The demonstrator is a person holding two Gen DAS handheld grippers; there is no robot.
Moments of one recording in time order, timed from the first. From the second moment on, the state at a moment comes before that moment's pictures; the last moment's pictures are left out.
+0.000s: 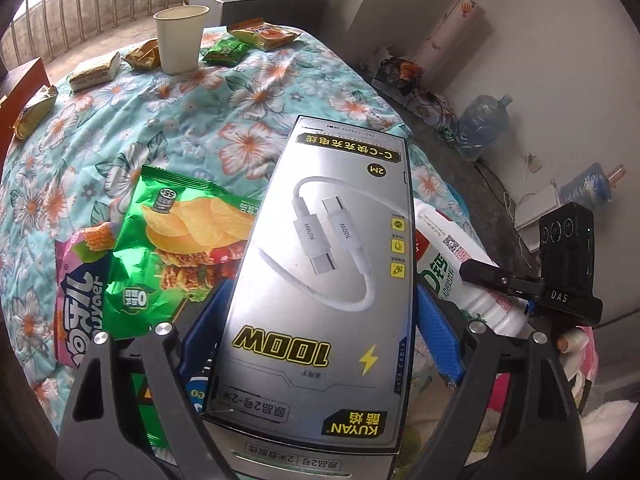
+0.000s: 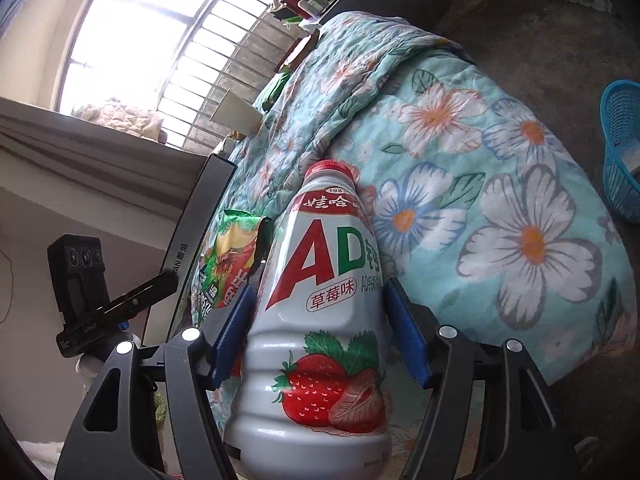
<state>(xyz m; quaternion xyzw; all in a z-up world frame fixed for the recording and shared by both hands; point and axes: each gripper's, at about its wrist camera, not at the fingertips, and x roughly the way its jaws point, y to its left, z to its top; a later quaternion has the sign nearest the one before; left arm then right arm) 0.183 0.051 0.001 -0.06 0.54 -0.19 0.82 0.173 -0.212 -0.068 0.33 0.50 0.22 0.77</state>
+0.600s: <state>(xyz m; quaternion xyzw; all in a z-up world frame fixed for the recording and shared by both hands) 0.139 -0.009 -0.047 0.00 0.55 -0.14 0.83 0.164 -0.230 -0.068 0.29 0.52 0.21 0.78</state>
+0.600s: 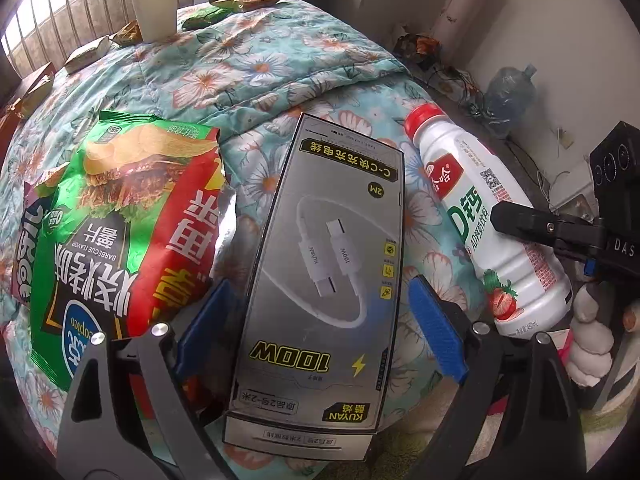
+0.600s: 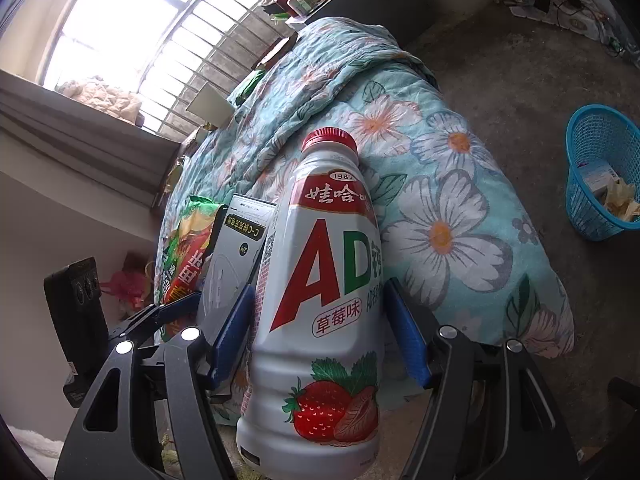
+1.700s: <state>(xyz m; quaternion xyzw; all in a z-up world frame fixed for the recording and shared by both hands) 0.161 -0.049 -0.060 0.04 0.53 -0.14 0.84 0.167 -0.244 -0.066 0.28 0.53 0.17 0.79</state>
